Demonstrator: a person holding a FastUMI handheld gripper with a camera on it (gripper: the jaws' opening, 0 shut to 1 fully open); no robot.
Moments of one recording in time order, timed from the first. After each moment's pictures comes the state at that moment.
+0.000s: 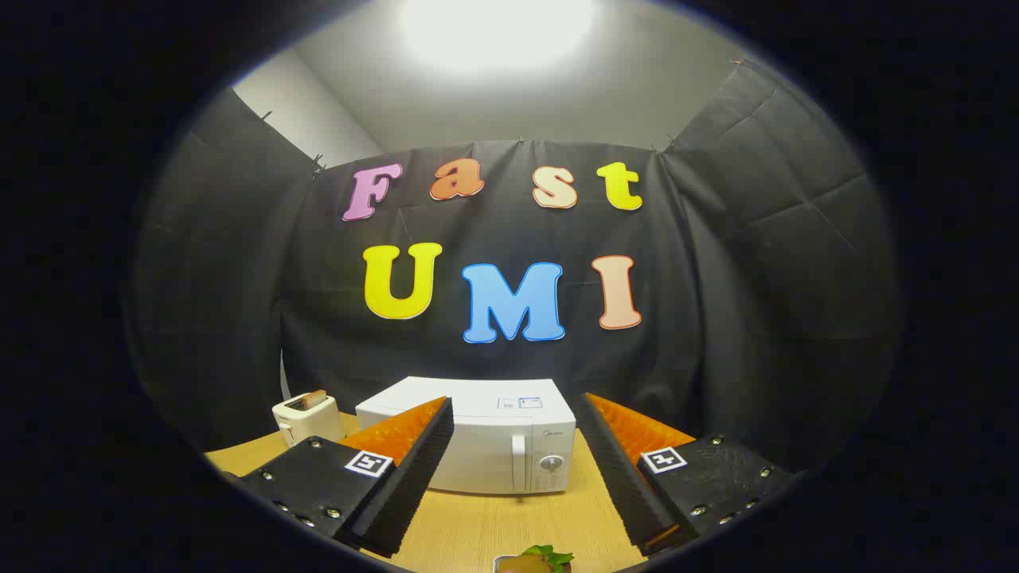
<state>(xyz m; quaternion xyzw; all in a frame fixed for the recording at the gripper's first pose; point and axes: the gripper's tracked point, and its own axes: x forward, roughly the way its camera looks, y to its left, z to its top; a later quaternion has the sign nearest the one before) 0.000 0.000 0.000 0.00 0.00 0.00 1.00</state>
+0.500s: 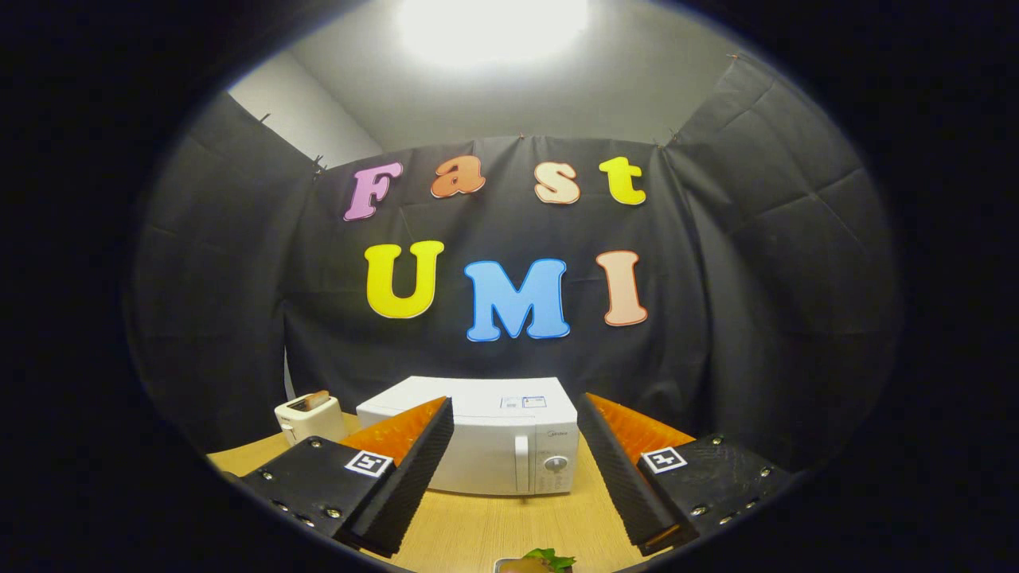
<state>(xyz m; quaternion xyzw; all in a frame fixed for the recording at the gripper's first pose) 0.013 -0.002 -0.006 0.01 0.01 0.01 1.00</state>
